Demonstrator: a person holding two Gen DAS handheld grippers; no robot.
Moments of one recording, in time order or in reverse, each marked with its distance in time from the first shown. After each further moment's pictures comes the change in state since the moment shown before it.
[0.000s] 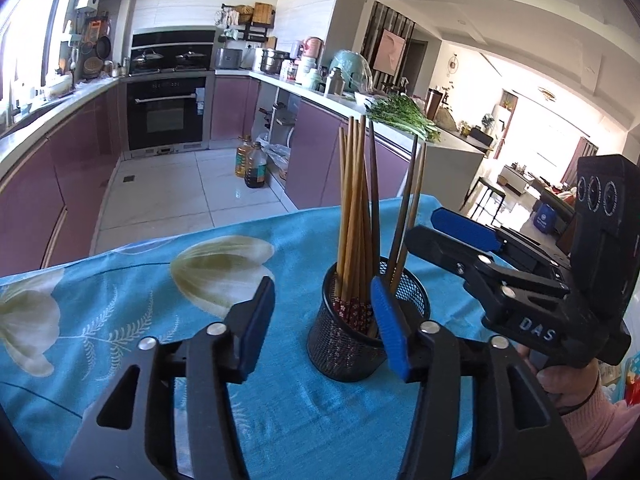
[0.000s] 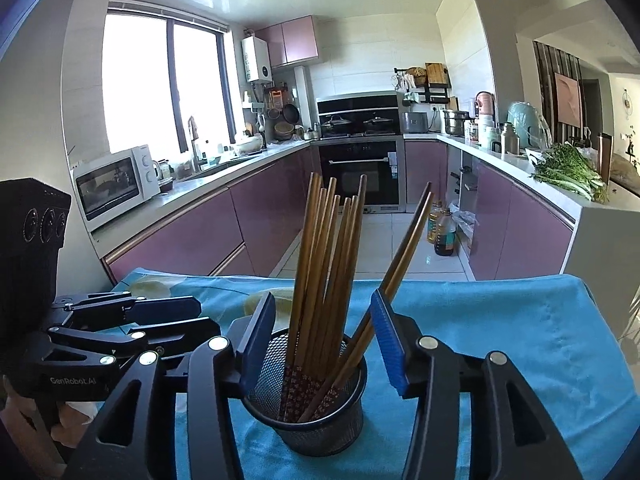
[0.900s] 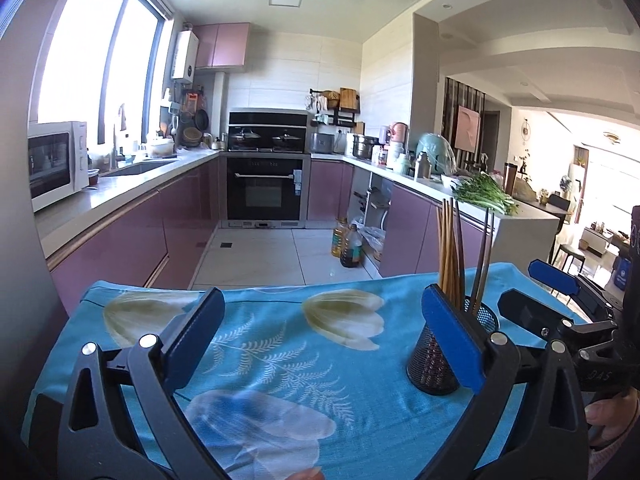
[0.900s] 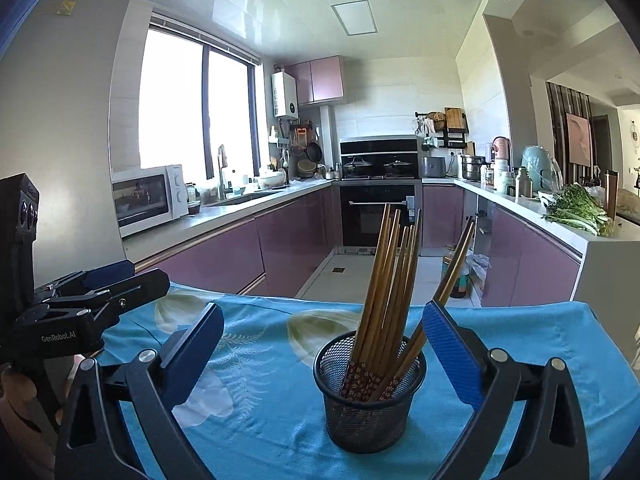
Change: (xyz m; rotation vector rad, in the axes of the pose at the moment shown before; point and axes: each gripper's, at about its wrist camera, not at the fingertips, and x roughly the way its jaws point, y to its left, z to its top) left arm -0.123 0.021 -0.045 -0.036 -0.333 0.360; right arm -0.040 0.046 -0.022 -0.059 -0.161 0.029
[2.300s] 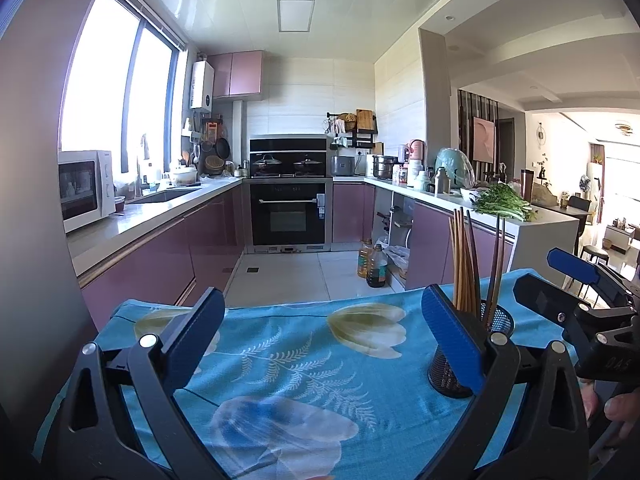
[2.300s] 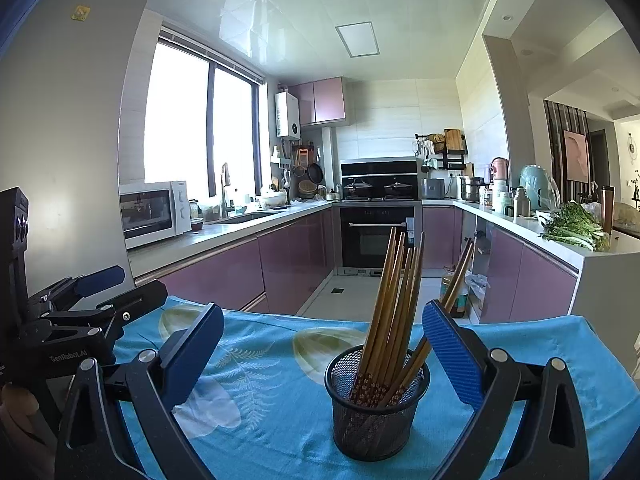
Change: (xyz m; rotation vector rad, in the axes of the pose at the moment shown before) left arm -0.021 -0.016 0.002 0.049 -0.081 0.094; right arm -0.007 0.008 0.002 -0.020 -0.075 -0.006
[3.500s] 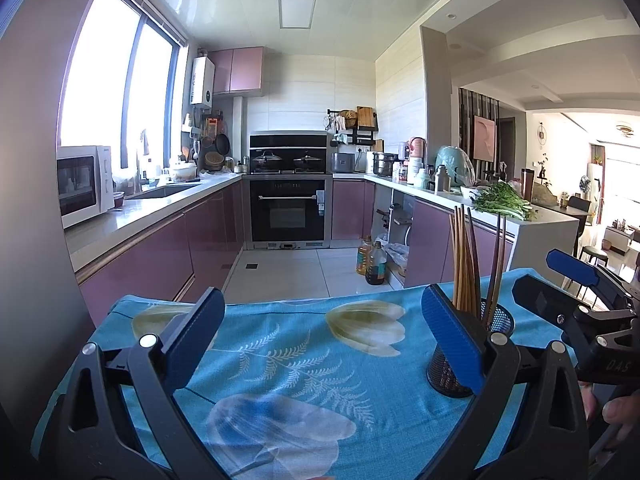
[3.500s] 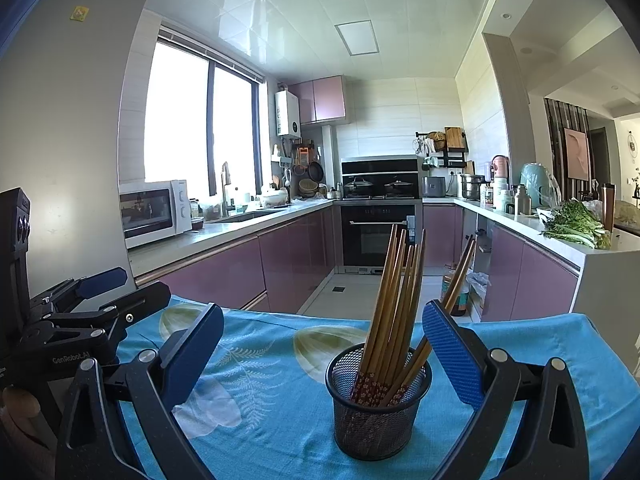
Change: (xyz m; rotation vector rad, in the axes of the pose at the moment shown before) left arm 0.002 0.001 0.000 -0.008 0.010 -0.003; right arm 0.000 -0.001 -0.001 0.007 0.003 0.002
